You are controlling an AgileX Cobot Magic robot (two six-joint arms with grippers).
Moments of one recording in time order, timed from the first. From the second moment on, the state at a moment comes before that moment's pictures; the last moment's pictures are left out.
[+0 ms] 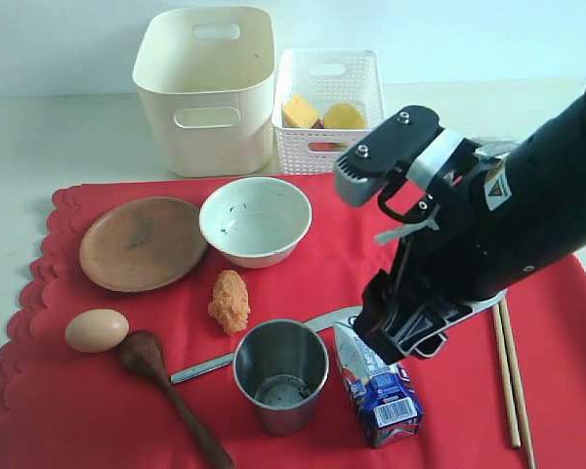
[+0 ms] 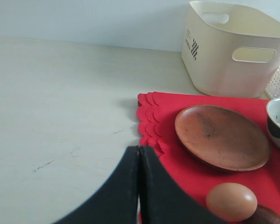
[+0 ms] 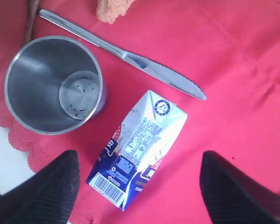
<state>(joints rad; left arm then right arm) -0.05 0.00 0.00 0.02 0.37 -0.11 0.69 1.35 -0.80 0.21 0.74 -0.26</state>
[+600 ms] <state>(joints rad) -0.05 0.00 0.00 0.02 0.37 -0.11 0.69 1.57 -0.79 0.23 0.71 -0.19</state>
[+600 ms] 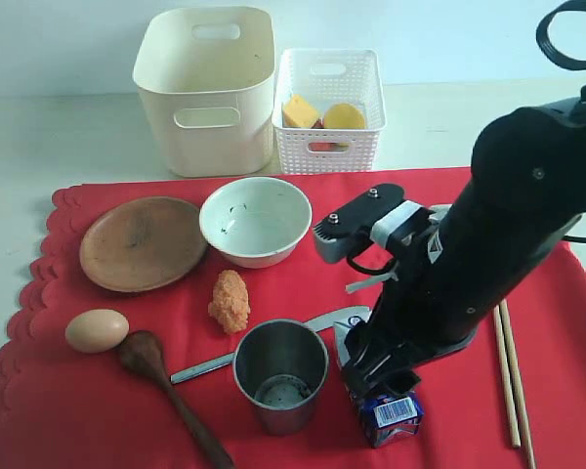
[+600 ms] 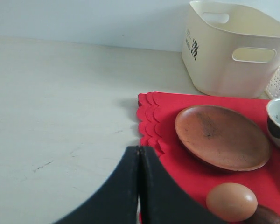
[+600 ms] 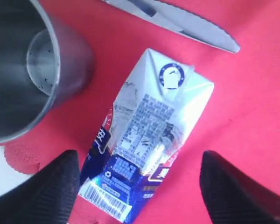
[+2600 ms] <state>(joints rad) -0.05 0.00 0.00 0.02 0.37 -0.11 0.69 1.78 -0.97 0.00 0.92 0.04</state>
